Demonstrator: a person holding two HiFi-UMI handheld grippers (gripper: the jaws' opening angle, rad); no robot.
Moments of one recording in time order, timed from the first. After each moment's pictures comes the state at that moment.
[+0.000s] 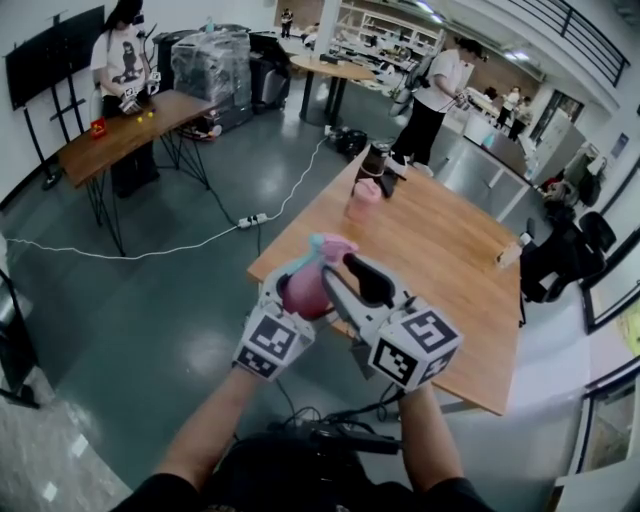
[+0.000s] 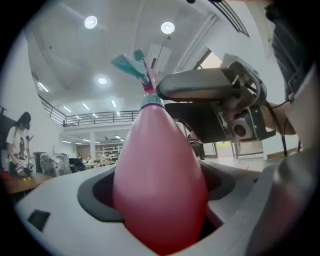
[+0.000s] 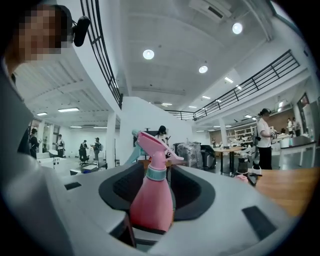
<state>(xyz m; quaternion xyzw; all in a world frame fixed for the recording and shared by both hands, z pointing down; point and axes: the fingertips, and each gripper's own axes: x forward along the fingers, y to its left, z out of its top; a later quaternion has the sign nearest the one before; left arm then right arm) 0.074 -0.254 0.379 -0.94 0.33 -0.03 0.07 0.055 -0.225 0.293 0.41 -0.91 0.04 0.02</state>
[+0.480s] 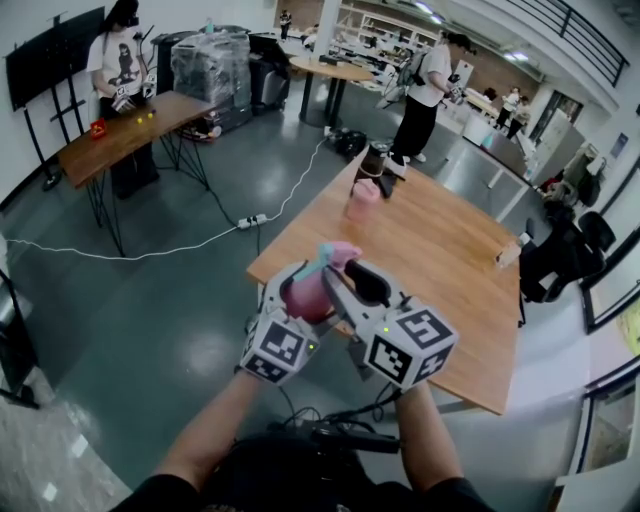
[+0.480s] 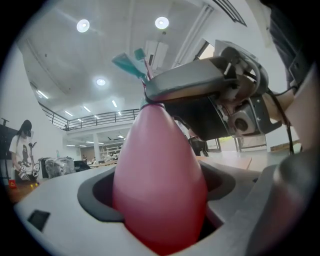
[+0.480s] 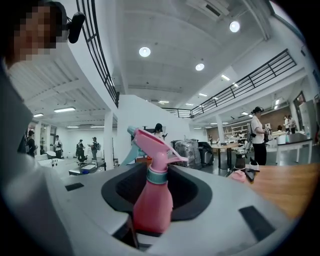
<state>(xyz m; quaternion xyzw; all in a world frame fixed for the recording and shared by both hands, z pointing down) 0.078 -0.251 0.386 -0.93 0.35 -0.06 0.09 0.056 -0.227 0.298 0.43 -0.90 0.06 0.03</state>
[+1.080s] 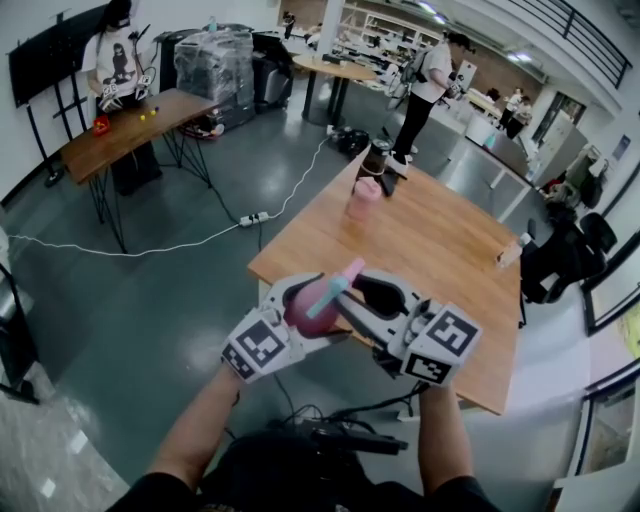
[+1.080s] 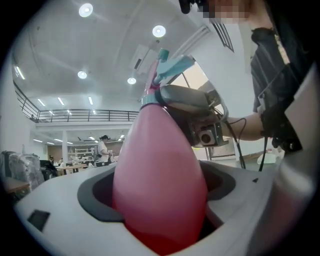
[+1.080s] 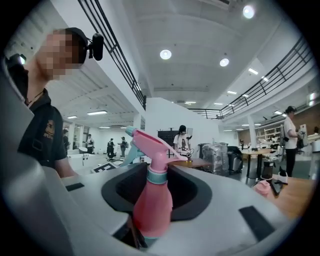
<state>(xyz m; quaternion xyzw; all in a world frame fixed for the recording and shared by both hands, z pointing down) 0.093 -0.198 0.381 -0.98 0.18 -0.03 0.09 0.060 -0.181 0.297 0.26 -0.96 0.01 0.04</state>
